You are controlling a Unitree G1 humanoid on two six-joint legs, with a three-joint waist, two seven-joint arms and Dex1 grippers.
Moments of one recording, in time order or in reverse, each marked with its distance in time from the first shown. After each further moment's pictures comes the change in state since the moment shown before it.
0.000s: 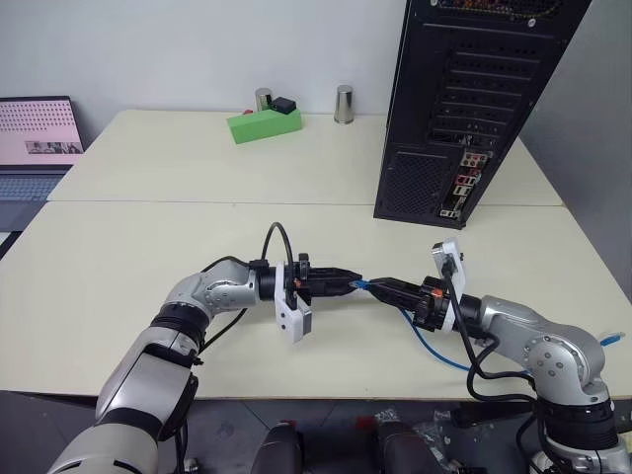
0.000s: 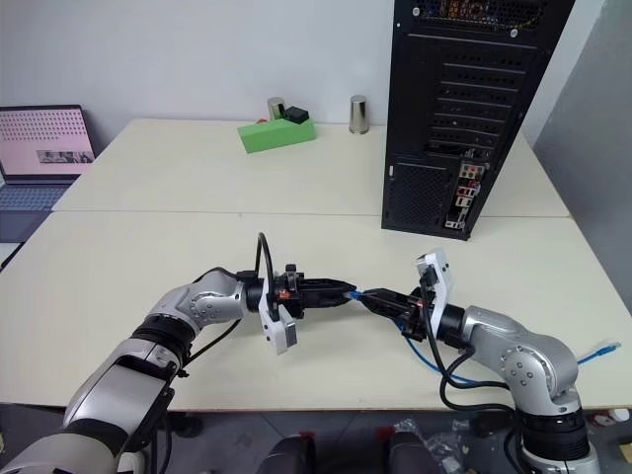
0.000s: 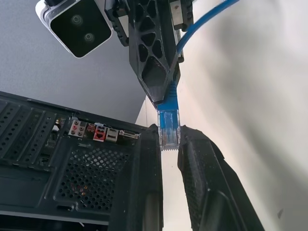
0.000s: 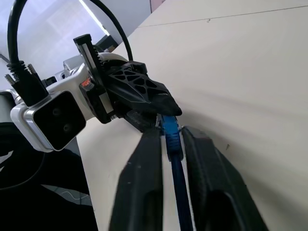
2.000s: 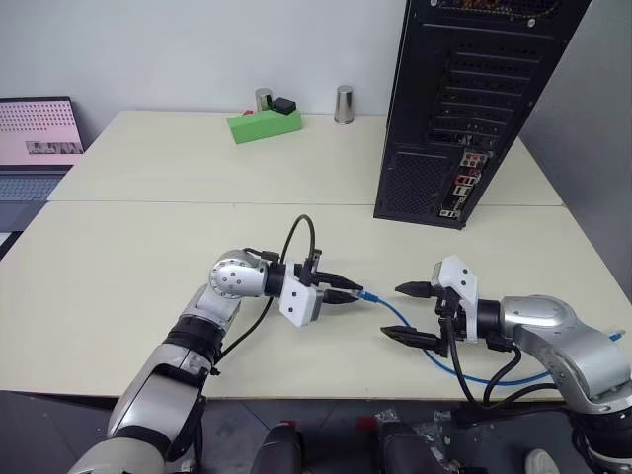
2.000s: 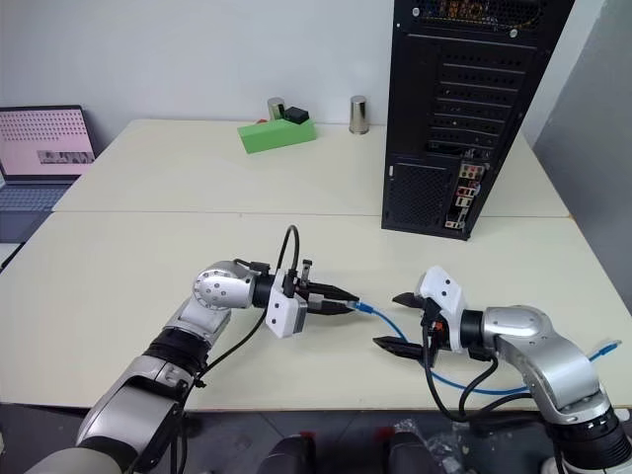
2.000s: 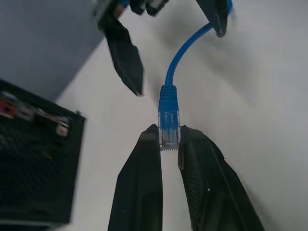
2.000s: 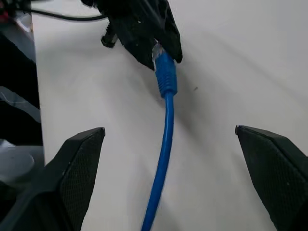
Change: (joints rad) left arm 0.085 -0.080 0.052 -0.213 -0.528 0.369 -0.763; right arm 0.049 -0.214 0.114 -0.063 -0.366 -0.195 0.288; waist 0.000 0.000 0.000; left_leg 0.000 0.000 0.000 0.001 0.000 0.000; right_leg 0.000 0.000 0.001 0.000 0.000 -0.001
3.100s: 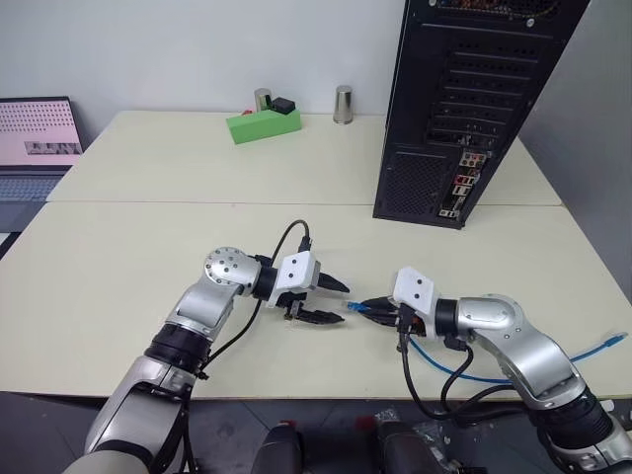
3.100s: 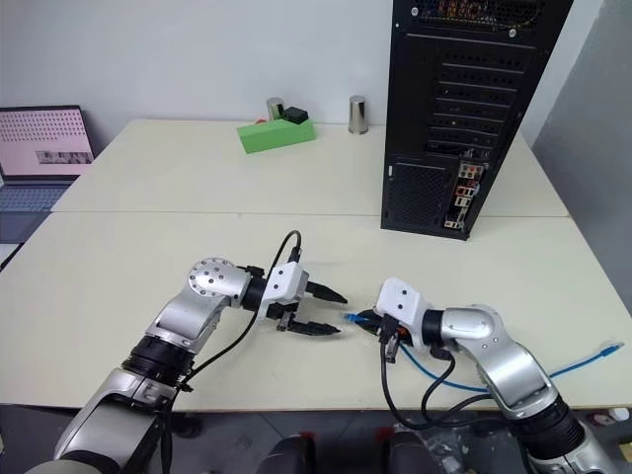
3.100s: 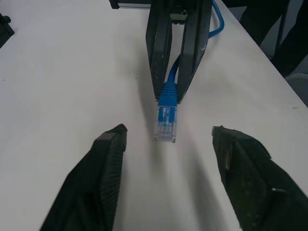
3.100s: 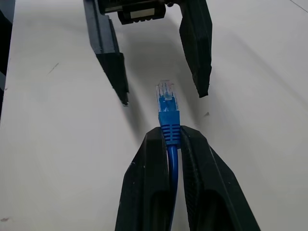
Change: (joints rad) left arm 0.084 0.078 -0.020 -0.357 -0.182 1.031 -0.242; right arm -0.087 0.061 0.255 0.086 -0.313 -0.244 -0.021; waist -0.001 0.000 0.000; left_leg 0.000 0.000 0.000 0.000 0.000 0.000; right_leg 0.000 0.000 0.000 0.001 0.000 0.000
